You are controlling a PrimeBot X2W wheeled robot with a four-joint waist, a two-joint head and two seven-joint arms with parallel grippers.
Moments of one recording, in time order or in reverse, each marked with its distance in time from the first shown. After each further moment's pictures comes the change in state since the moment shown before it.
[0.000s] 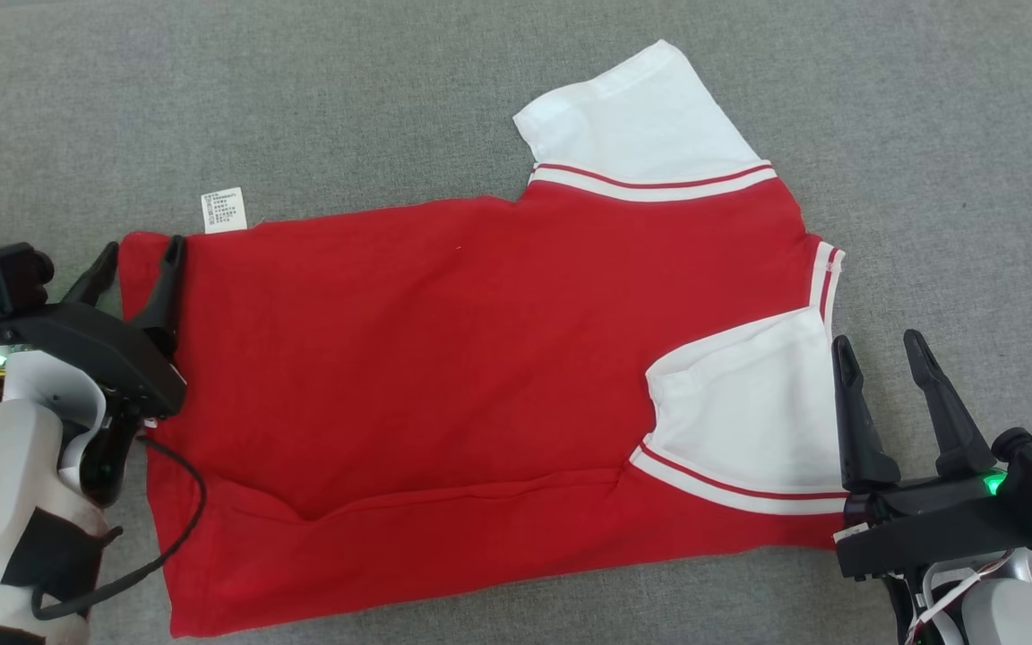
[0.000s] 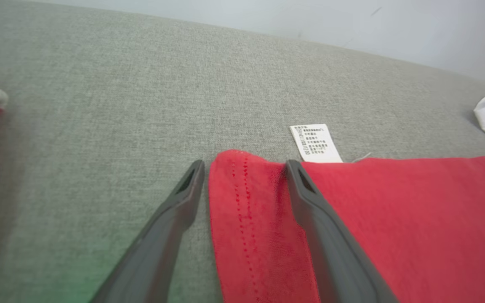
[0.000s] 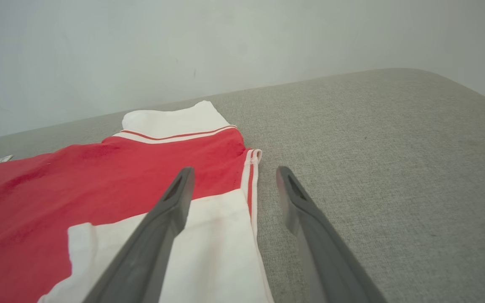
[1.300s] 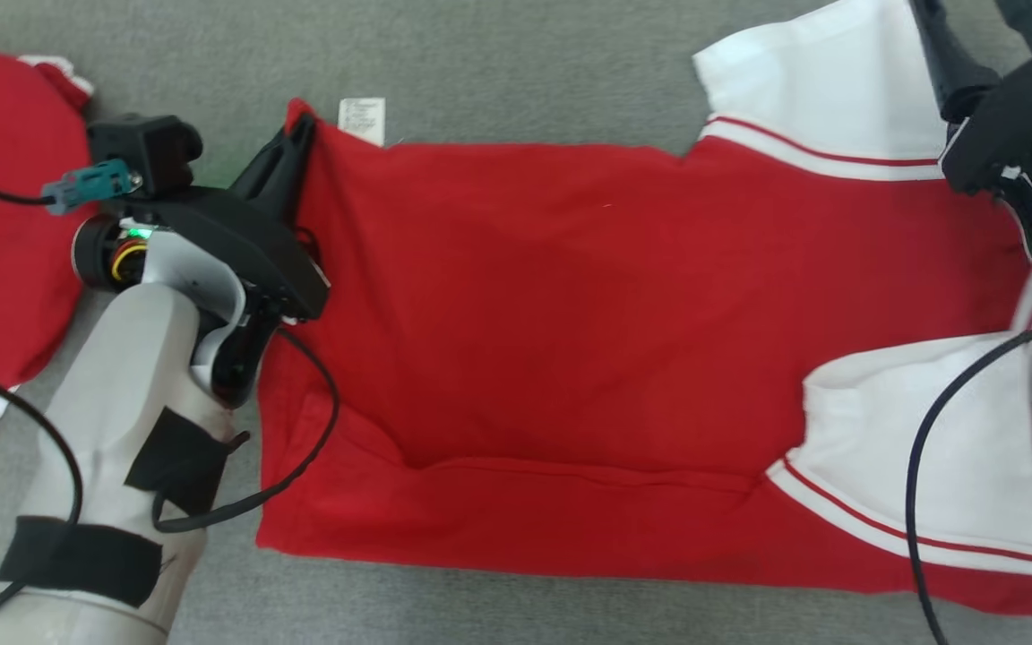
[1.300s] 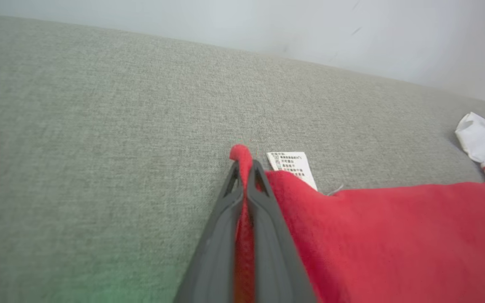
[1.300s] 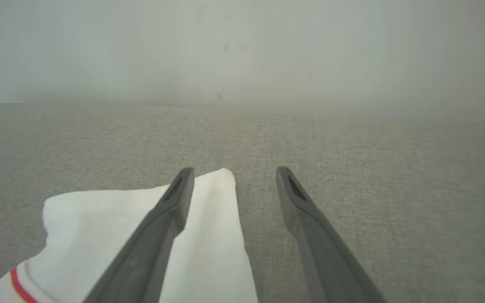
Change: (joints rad) left arm -0.184 -0.158 -0.115 0.002 -0.015 -0.022 -0.029; right arm -0.912 -0.315 0.352 0.677 0.321 0.000 0.265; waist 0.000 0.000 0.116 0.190
